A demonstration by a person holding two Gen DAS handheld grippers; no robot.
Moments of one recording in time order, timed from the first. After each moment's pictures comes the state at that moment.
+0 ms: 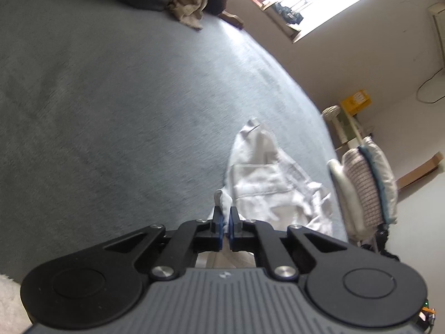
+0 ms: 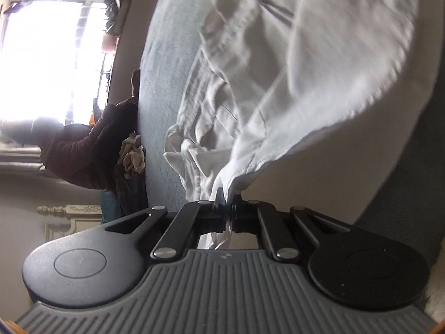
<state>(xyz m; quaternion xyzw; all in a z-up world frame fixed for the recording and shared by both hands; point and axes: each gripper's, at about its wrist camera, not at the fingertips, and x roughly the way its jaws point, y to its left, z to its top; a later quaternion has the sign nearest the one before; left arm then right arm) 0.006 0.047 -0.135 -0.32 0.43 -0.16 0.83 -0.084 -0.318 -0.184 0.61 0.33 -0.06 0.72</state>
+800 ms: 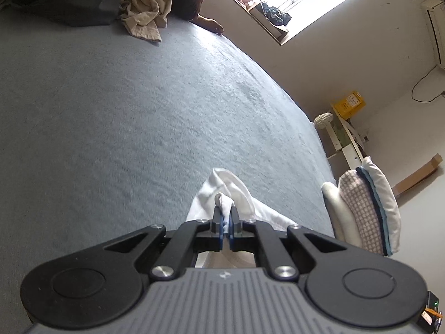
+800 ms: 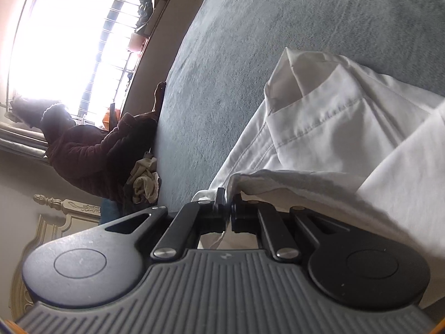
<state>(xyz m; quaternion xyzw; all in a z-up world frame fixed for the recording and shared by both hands) 0.127 -0.007 -0.122 -0.31 0.42 -0.18 0.84 0.036 -0.364 -0.160 0.55 0.30 -0.04 0.78</state>
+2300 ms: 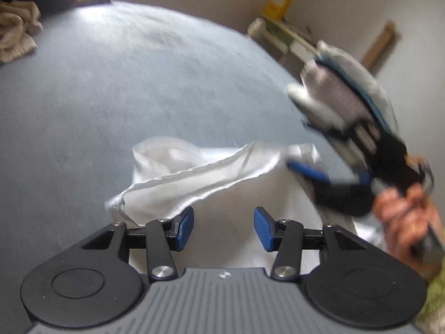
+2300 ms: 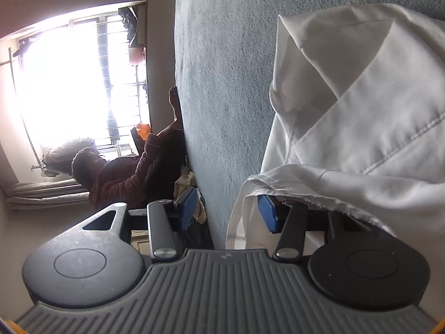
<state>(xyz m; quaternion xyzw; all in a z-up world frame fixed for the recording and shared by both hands) 0.164 -0.080 -0.139 -0.10 0.44 -0.35 0.82 0.125 -0.407 -0.227 0.70 0.27 0.03 0.65</state>
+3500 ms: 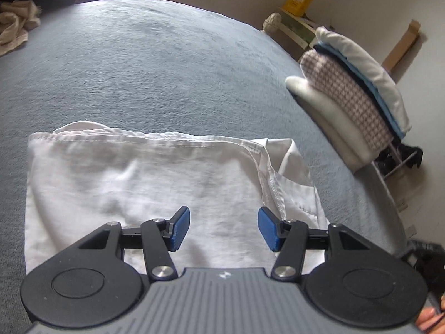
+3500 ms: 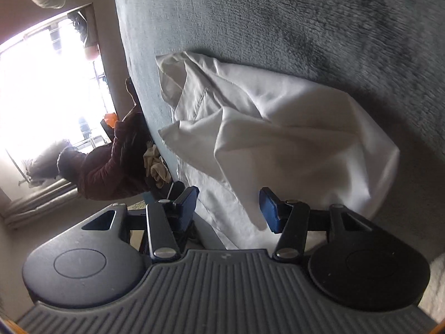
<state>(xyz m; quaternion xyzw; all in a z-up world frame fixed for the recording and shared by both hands) 0.117 -0.187 -0.121 -0.08 0.47 -0.29 0.83 -0.053 -0.481 -0.246 0.74 0.37 0.01 0.56</state>
